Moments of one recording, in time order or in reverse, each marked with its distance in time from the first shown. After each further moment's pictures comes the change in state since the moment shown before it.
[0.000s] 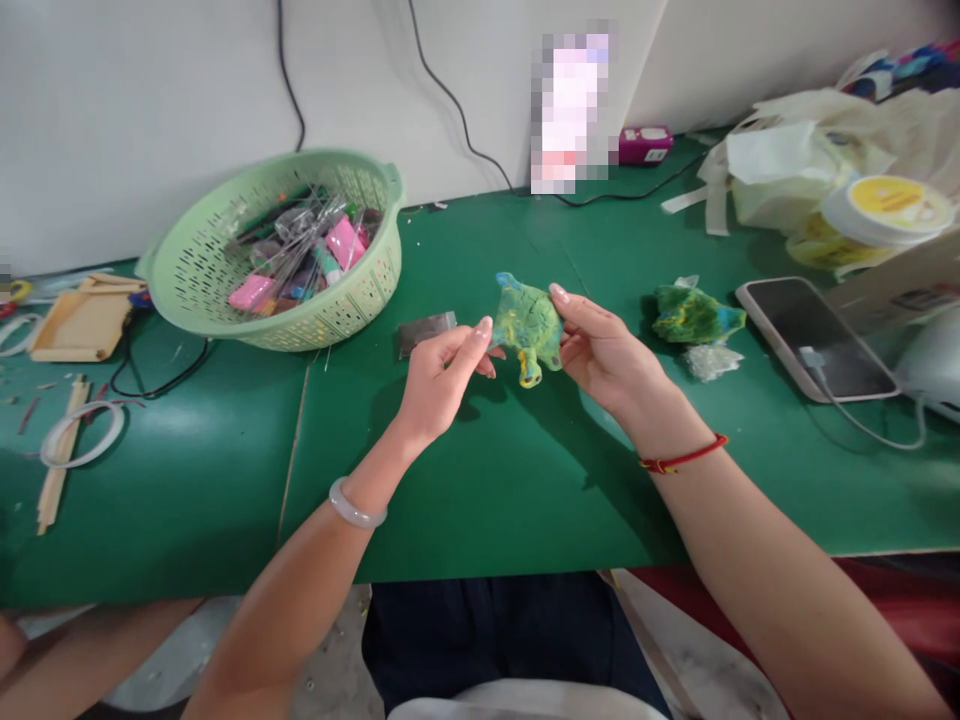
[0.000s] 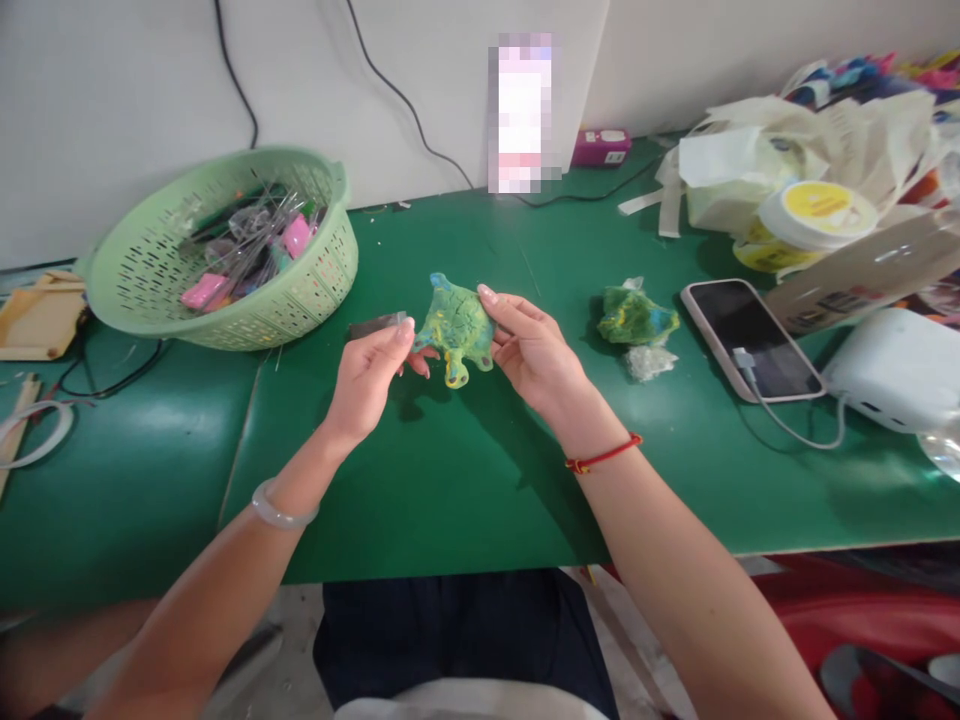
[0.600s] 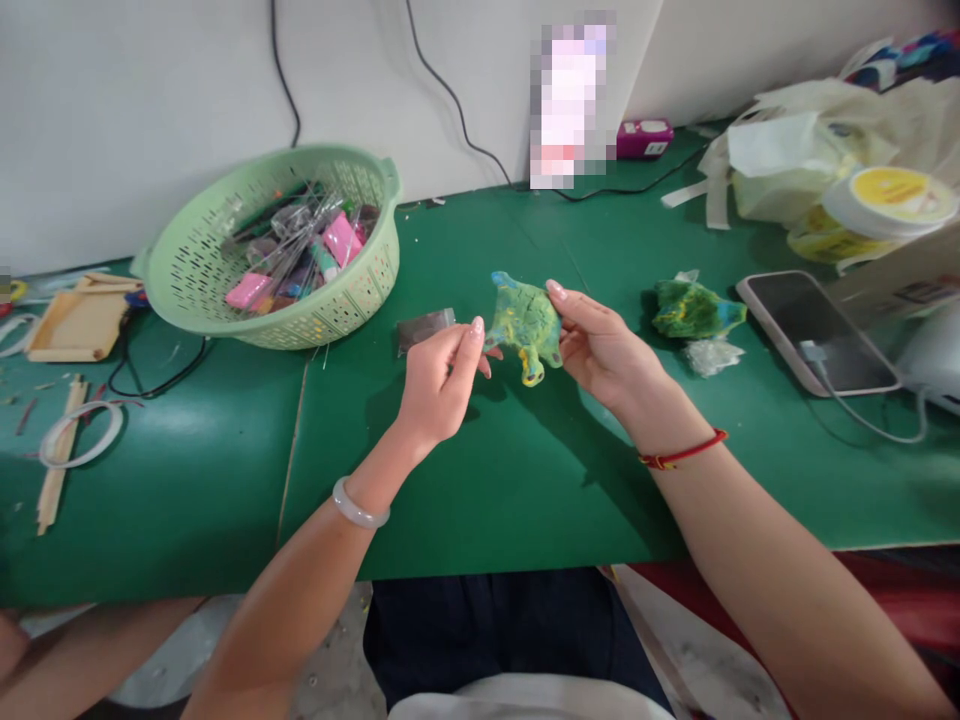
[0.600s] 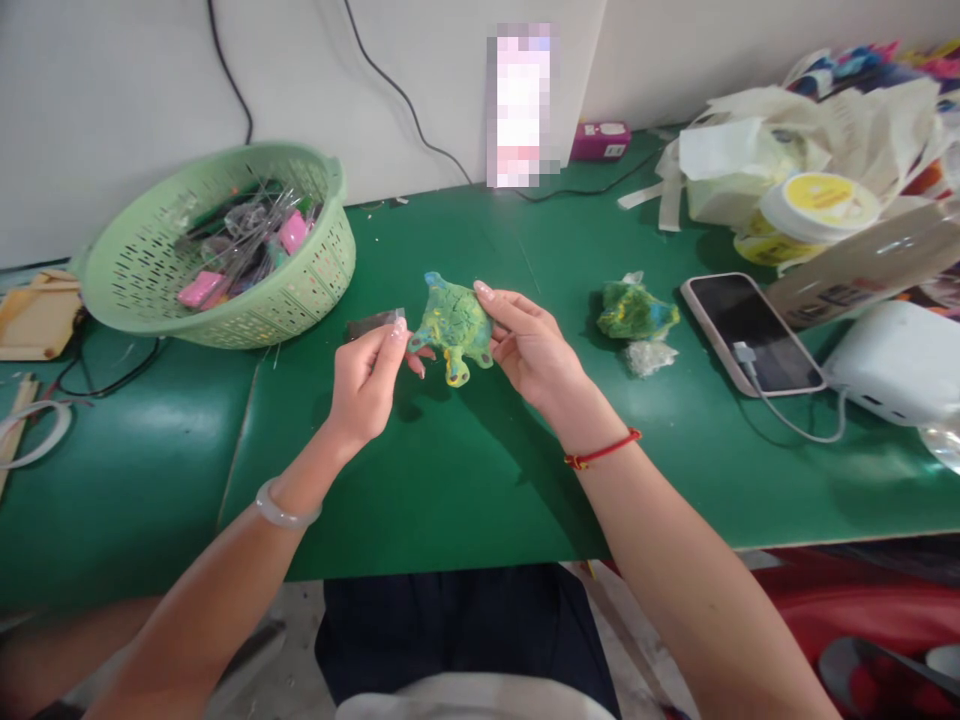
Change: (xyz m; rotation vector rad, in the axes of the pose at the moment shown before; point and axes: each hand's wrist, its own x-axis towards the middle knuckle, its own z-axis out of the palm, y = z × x) left_hand -0.004 -0.001 0.001 0.191 0.061 0.238; right_hand 0.002 0.003 -0.001 0.003 -0.024 -0.019
